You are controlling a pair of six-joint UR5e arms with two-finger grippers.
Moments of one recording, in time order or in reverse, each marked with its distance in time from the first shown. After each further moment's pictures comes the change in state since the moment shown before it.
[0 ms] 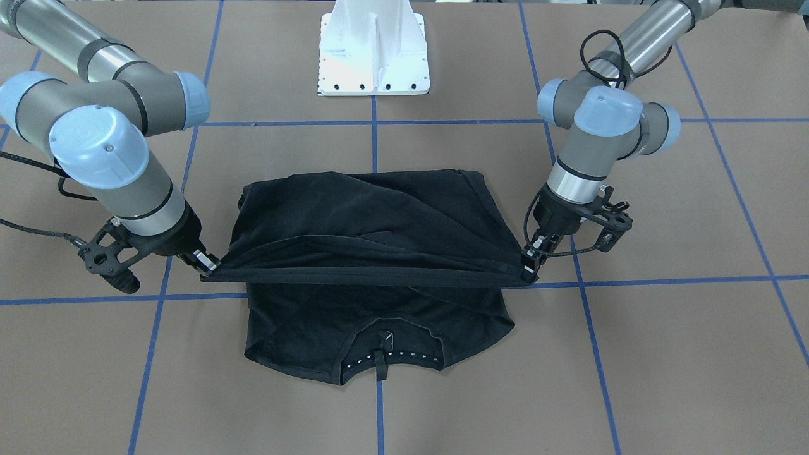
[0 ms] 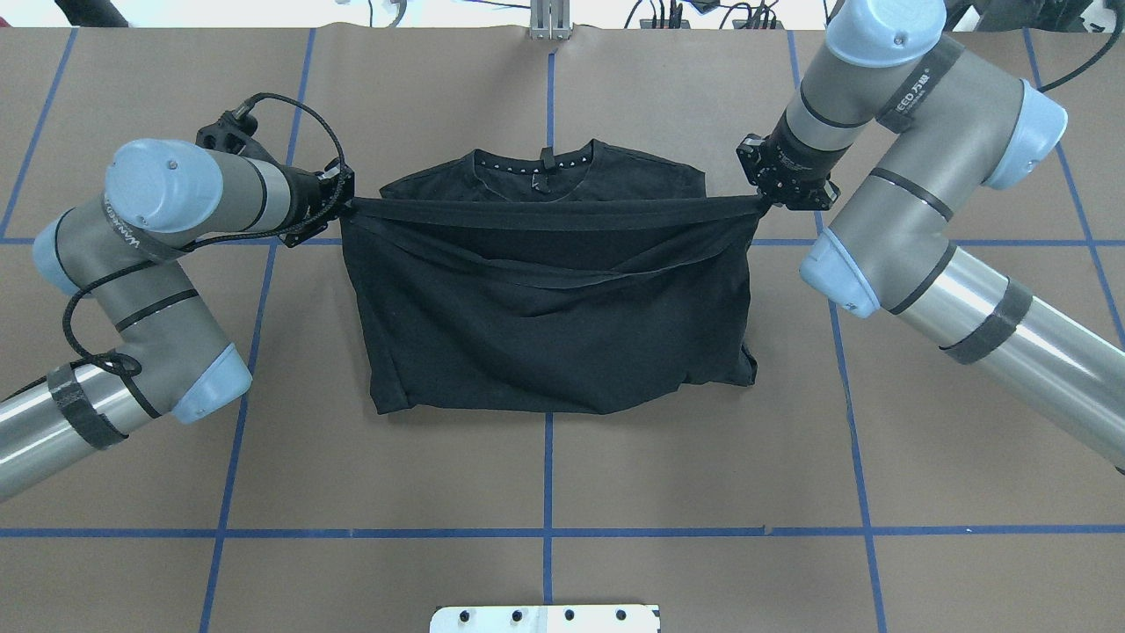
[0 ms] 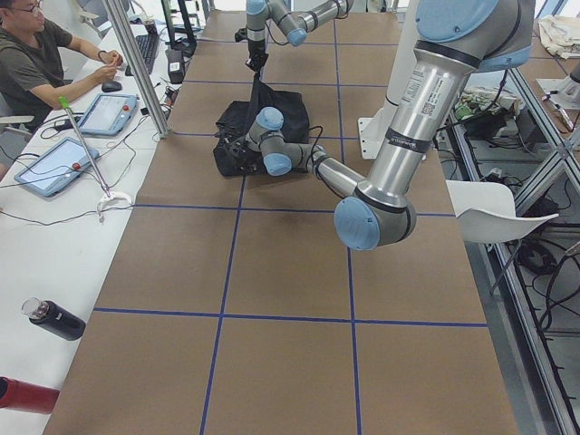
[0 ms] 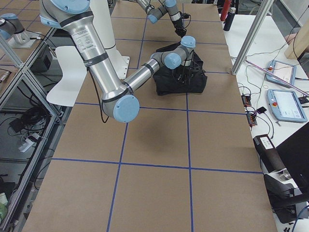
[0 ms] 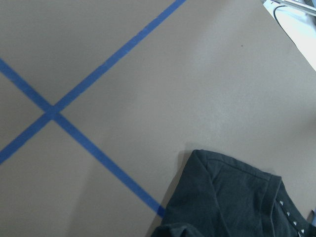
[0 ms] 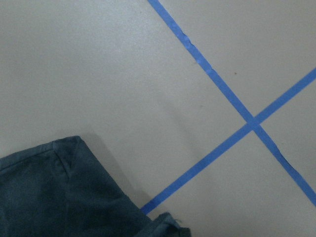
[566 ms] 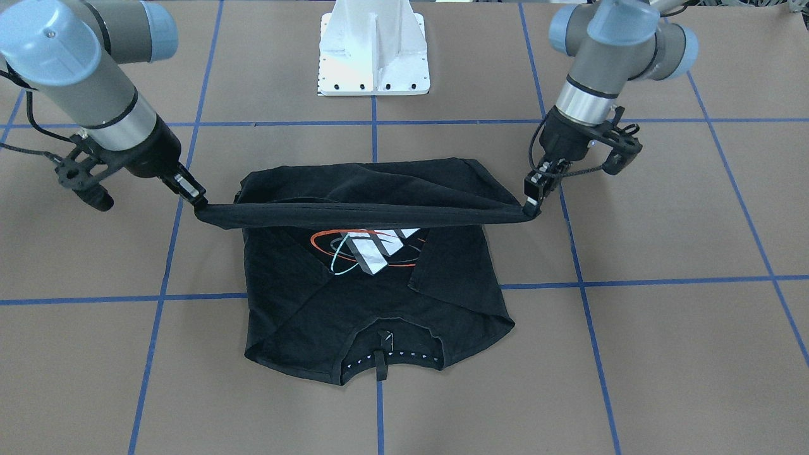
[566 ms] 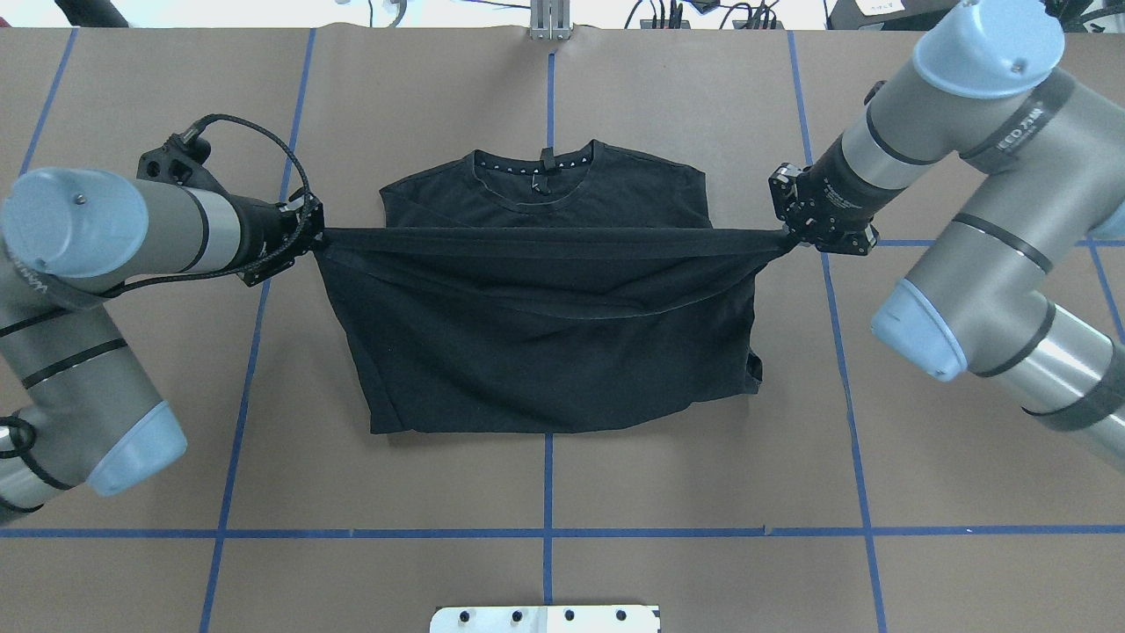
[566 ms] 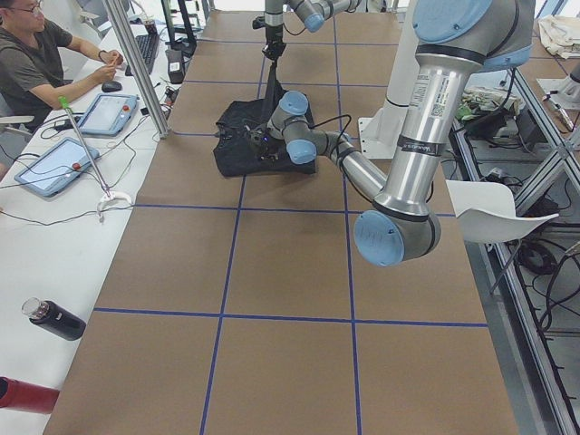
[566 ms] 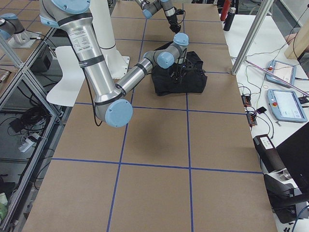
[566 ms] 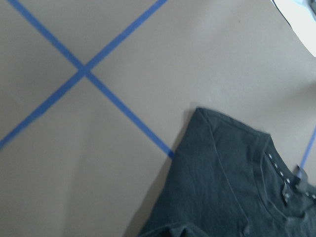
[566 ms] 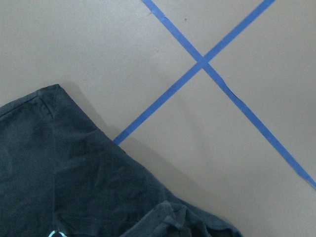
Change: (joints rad) left arm 0.029 0.133 -0.302 0.172 -0.008 -0.007; right arm -0.007 -0.135 0.269 -0.083 0.071 0.084
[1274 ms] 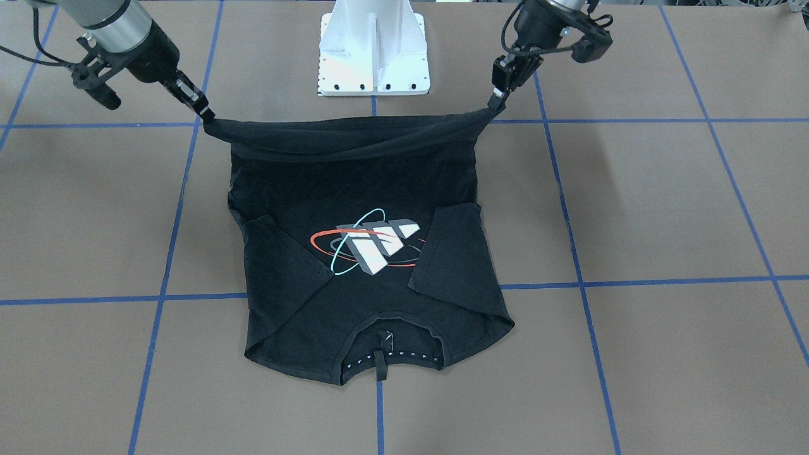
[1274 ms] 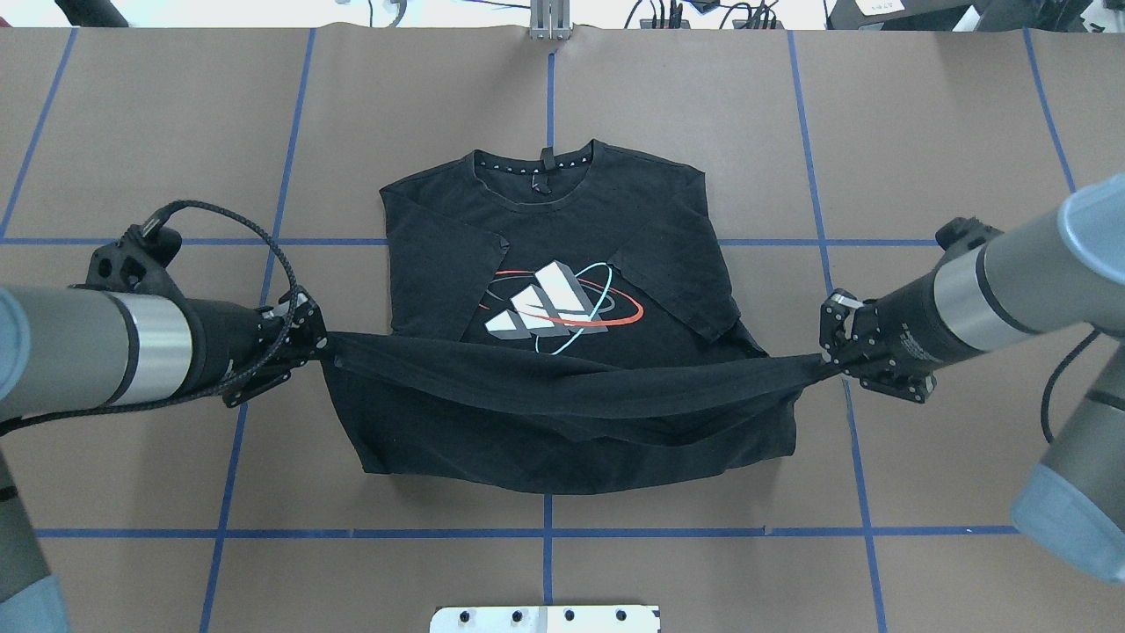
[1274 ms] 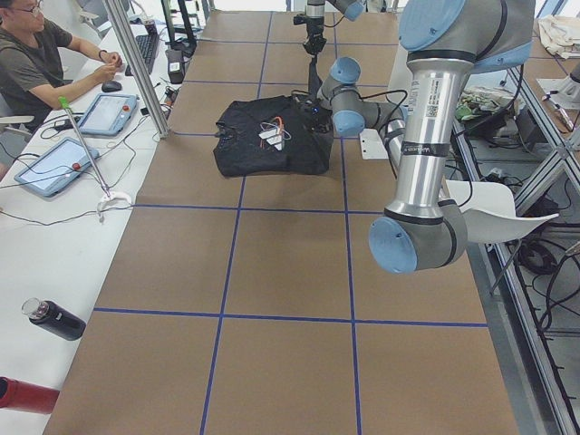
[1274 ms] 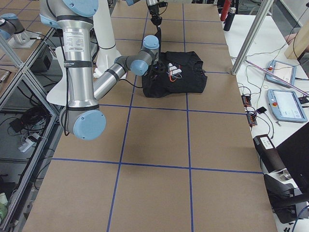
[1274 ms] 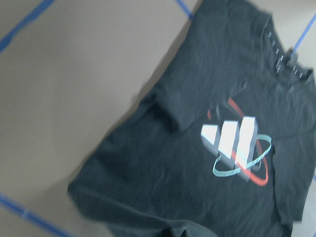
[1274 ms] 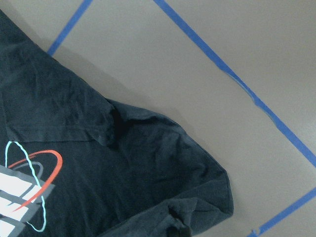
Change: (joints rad) left arm 0.159 0.118 -0.407 0.215 0.004 -0.113; right arm -0.119 -0.324 0.342 0.185 0.027 0.256
